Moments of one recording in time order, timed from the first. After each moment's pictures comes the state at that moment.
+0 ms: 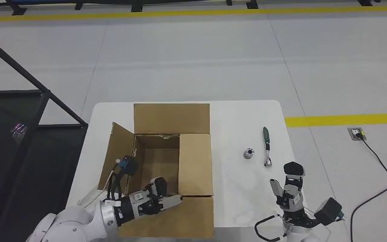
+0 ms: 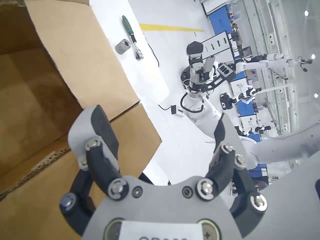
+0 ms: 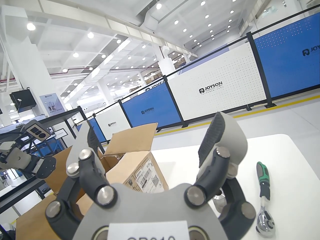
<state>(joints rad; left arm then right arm) 1.43 -0.93 -1.50 -2.17 0.06 -0.13 -0.83 -1.49 -1.38 1.55 -1.59 -1.16 -0.64 -0.80</state>
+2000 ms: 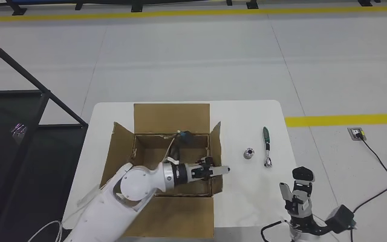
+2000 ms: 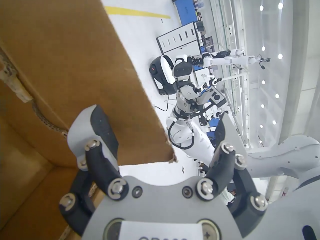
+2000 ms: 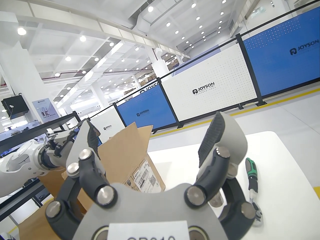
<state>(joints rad) 0.75 -1.11 -0.84 -1.59 -0.12 -0.18 -0.71 -1.58 -1.36 1.57 -1.66 -1.09 -0.61 -0.79</state>
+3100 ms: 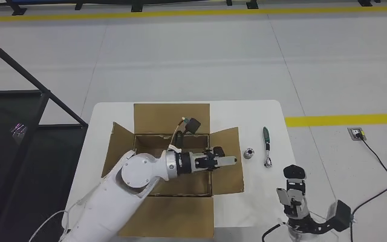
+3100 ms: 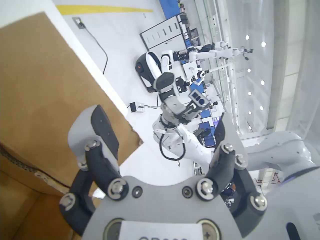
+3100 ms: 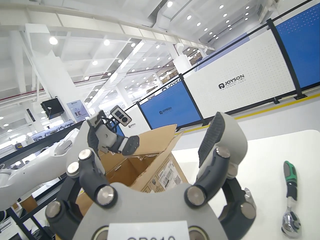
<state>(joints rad) 0.76 -1.15 -0.99 -1.64 -0.21 -0.24 -0.83 -1.54 -1.34 1.55 -1.68 -1.03 -0.81 -0.69</state>
